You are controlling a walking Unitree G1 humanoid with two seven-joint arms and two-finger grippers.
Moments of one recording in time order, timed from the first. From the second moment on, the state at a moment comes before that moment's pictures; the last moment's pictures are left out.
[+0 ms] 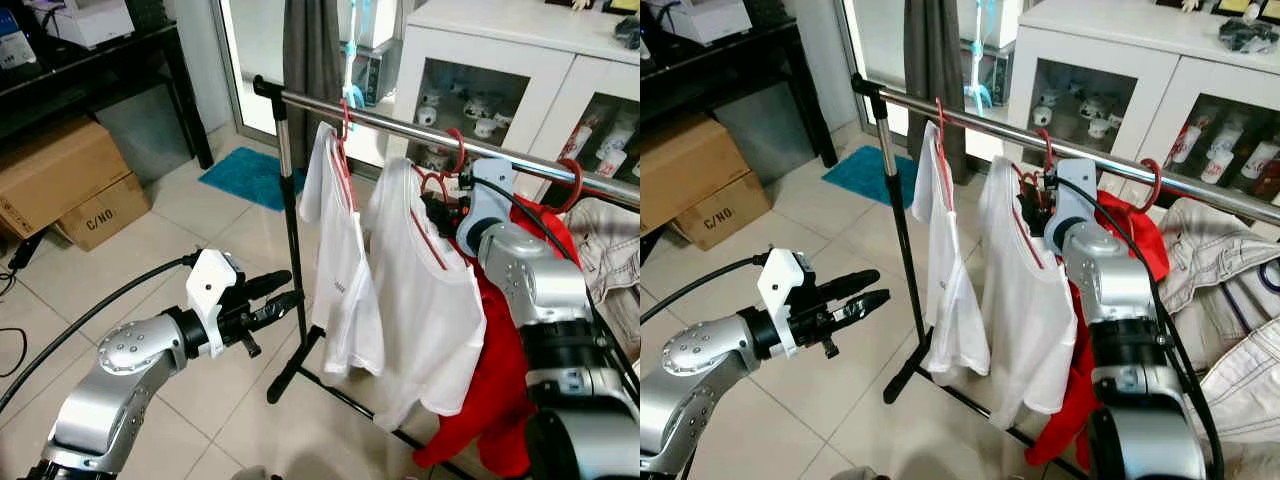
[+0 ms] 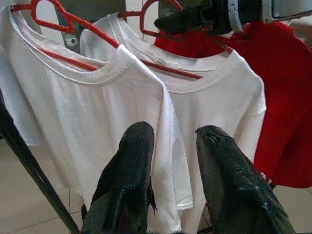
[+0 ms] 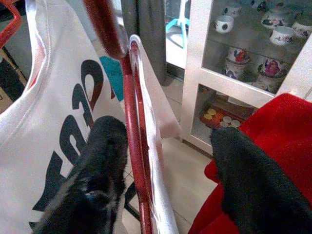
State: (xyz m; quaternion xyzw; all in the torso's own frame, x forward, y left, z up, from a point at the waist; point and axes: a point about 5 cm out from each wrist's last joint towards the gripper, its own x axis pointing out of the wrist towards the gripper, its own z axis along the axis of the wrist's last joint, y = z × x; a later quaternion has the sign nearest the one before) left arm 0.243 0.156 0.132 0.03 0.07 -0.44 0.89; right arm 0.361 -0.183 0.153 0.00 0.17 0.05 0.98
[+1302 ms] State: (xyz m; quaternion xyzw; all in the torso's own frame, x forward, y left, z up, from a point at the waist) left arm 0.258 0.151 0.131 0.04 0.05 -0.35 0.93; right arm 0.338 -0.179 0.165 0.03 0.09 0.07 0.99
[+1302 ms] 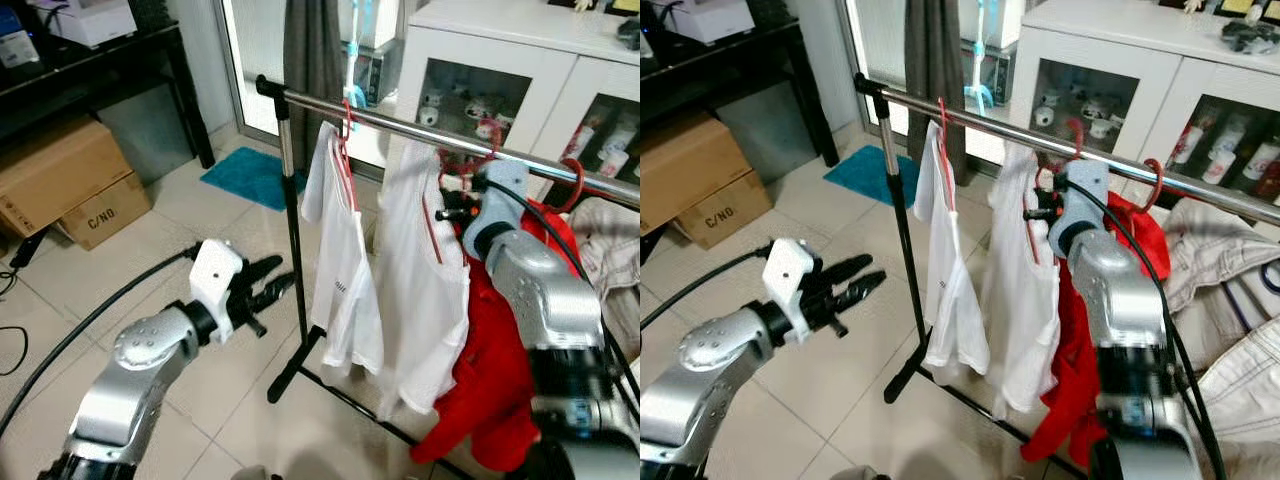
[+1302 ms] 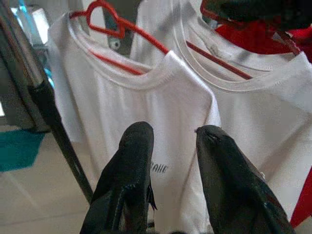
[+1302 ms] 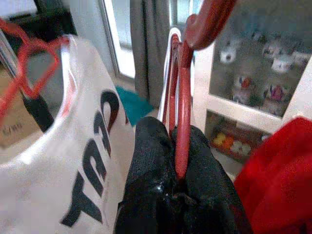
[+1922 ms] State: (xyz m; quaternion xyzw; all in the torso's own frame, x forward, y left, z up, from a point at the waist) left arm 0.256 0.148 0.124 0.04 0.07 -0.34 0.94; right arm 0.293 -0.162 0.145 0.01 0.08 0.12 0.99
